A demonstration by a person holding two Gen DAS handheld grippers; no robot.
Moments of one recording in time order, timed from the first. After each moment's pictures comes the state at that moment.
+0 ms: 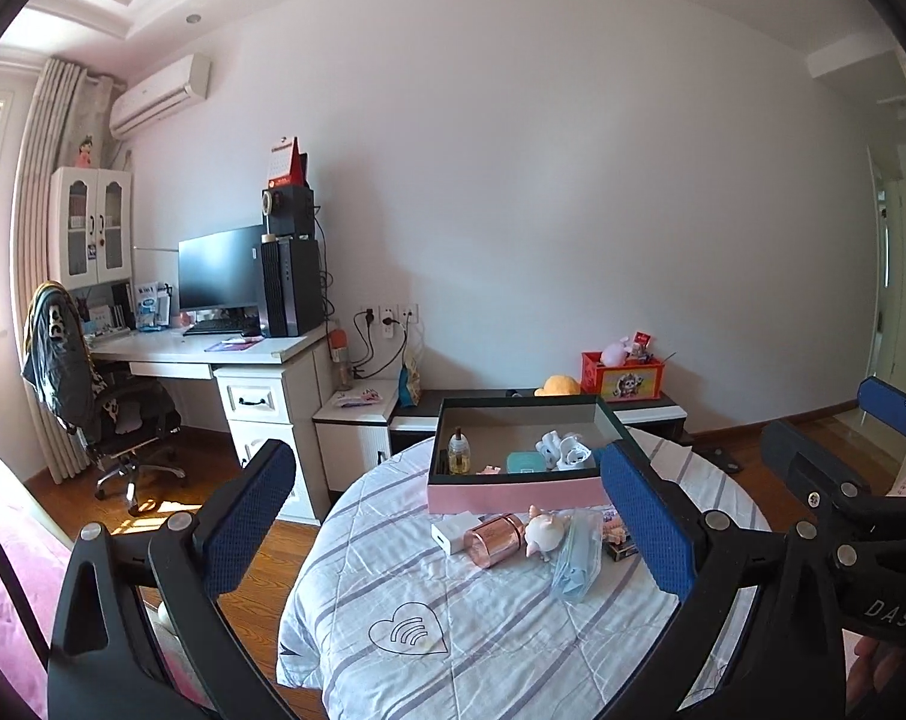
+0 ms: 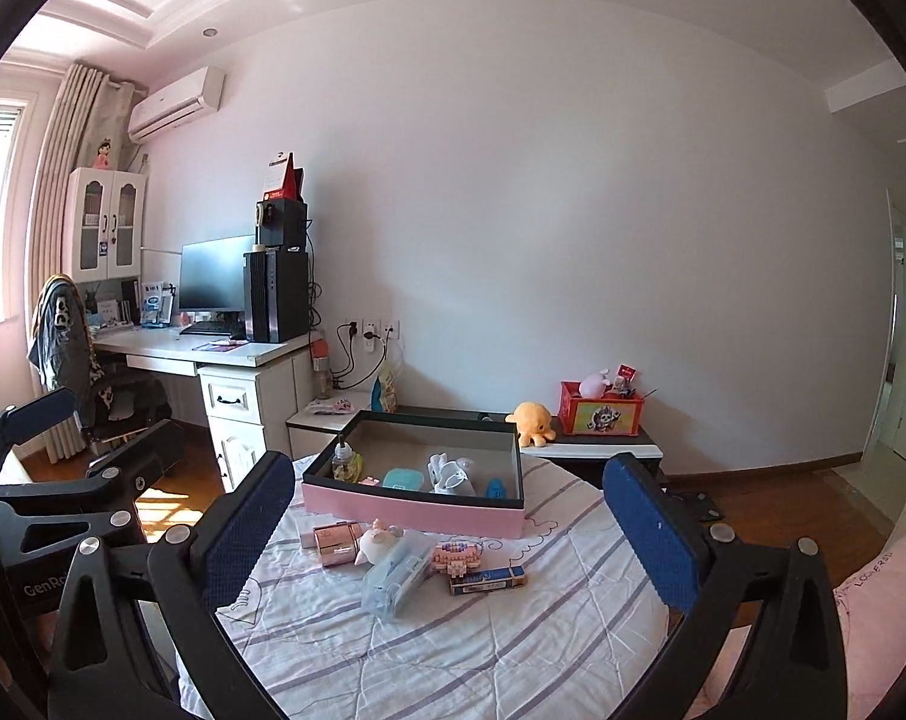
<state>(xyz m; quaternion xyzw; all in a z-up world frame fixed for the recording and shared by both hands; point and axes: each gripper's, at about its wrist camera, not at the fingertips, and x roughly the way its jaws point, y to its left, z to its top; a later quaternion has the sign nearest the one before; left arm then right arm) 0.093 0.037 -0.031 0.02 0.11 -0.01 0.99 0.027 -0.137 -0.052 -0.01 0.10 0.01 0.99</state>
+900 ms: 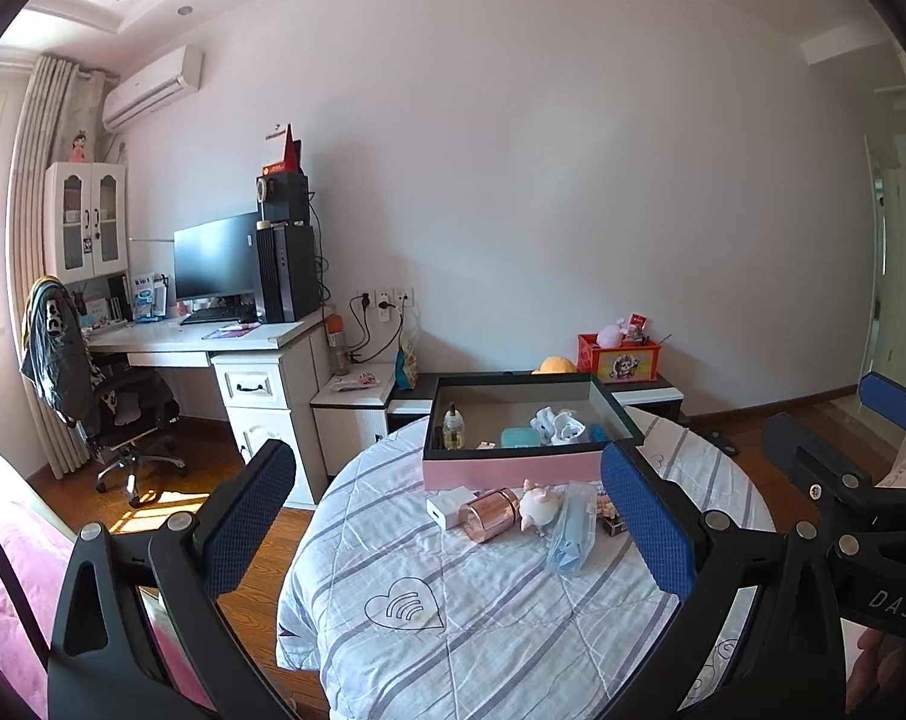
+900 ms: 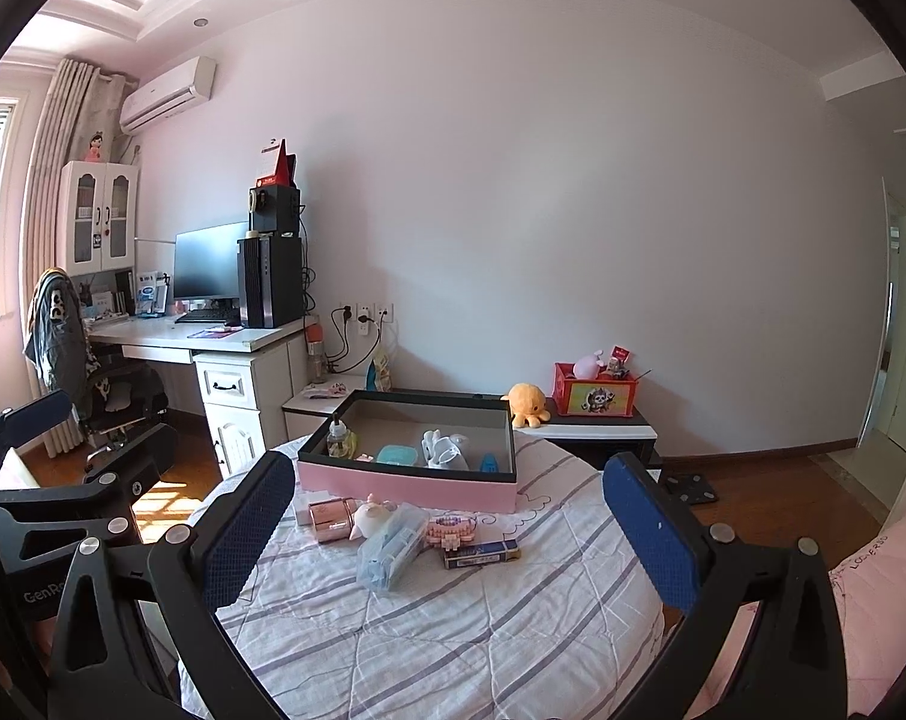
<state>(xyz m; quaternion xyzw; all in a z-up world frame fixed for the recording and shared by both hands) 0.094 0.034 -0.048 0.02 0.14 -0.01 0.99 0.030 -0.144 -0.068 -0.01 0.13 0.01 0.99</state>
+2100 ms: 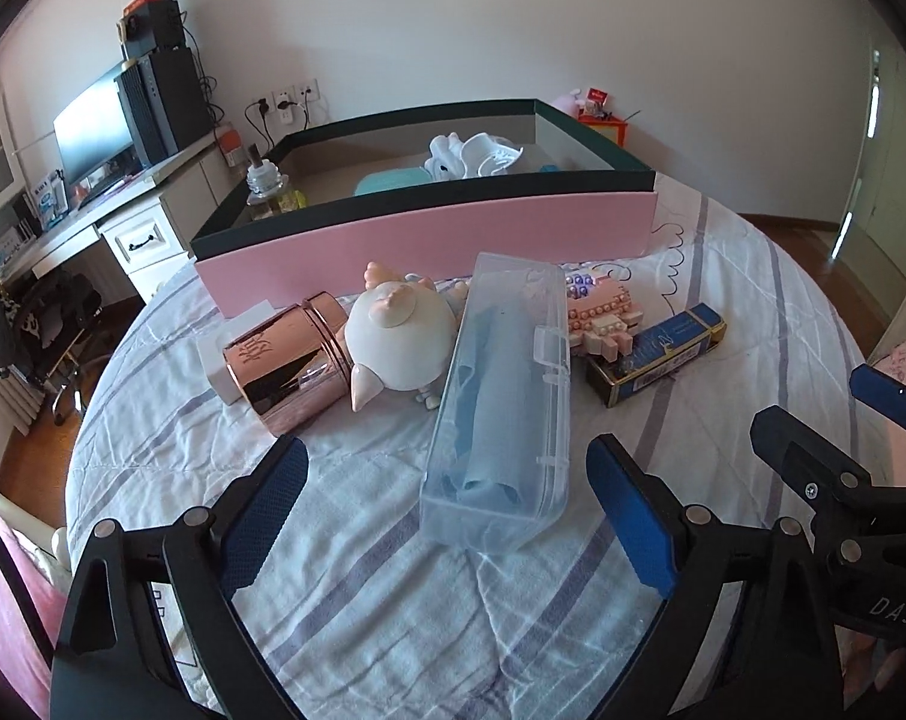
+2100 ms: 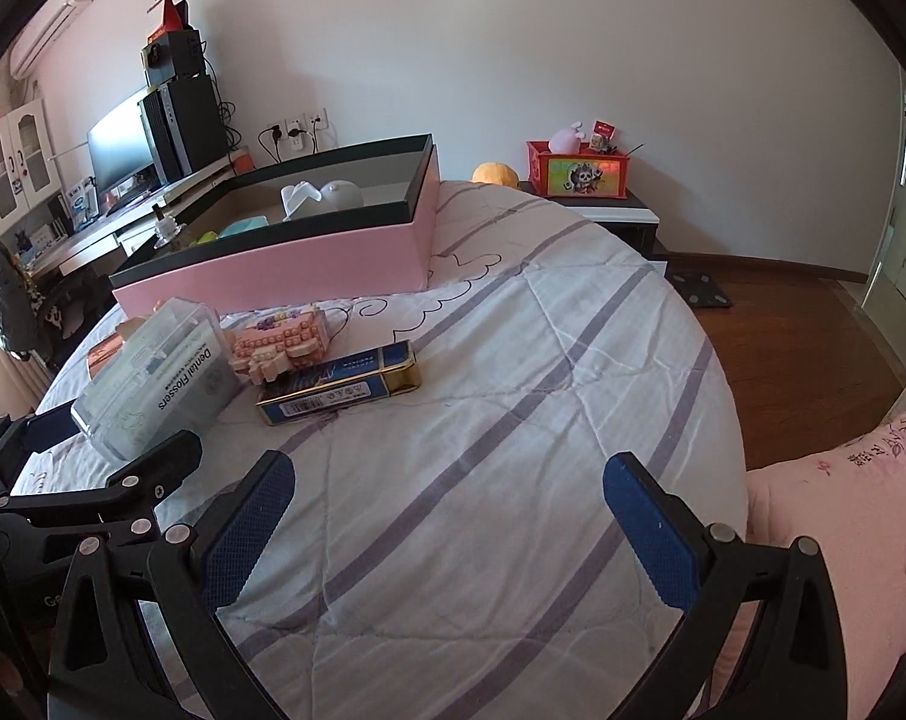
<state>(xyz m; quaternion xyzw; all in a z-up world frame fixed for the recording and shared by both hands) 0.286 -0.070 -0.219 0.08 0.39 -0.07 0.92 0.192 -0.241 -0.237 0.06 0.36 -0.01 0.93</state>
